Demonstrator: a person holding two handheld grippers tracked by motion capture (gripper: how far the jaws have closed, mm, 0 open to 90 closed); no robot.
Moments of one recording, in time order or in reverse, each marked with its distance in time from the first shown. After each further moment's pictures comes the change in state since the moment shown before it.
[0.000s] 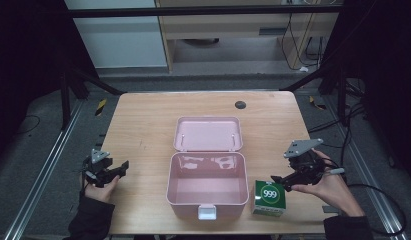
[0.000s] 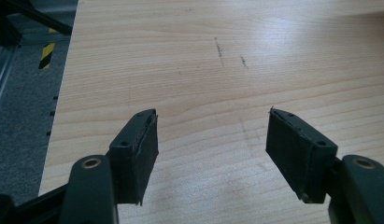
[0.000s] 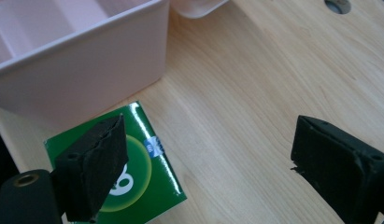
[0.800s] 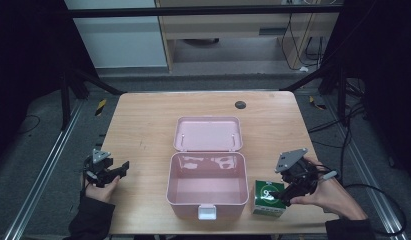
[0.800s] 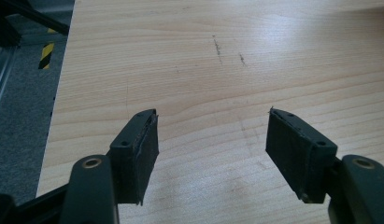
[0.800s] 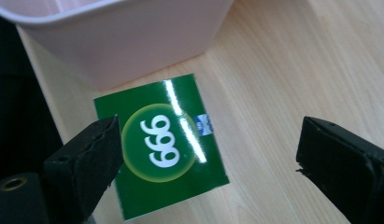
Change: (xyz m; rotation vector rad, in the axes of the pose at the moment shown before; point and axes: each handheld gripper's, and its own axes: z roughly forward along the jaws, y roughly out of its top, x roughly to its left) left arm -0.002 0.000 0.001 0.007 0.000 0.011; right arm 0.026 0.004 0.004 0.121 0.093 -0.169
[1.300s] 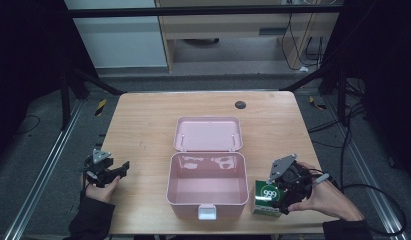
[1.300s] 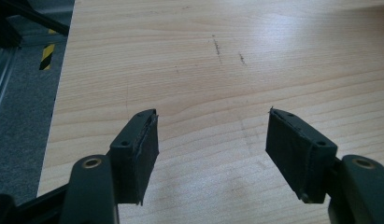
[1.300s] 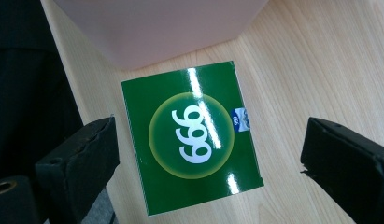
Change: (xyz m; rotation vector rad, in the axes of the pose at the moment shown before) left arm 0.000 0.000 0.000 0.001 0.003 0.005; right arm 0.012 0.003 0.012 0.080 0.068 -0.058
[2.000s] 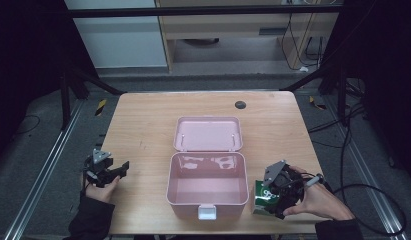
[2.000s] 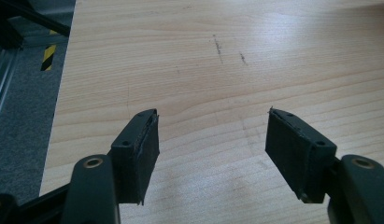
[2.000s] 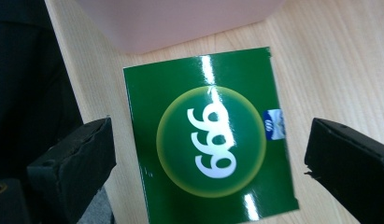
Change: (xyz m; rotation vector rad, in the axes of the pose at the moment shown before) left arm 0.000 0.000 0.000 0.002 0.003 0.005; right arm 0.004 -0.001 0.028 0.057 0.040 -0.040
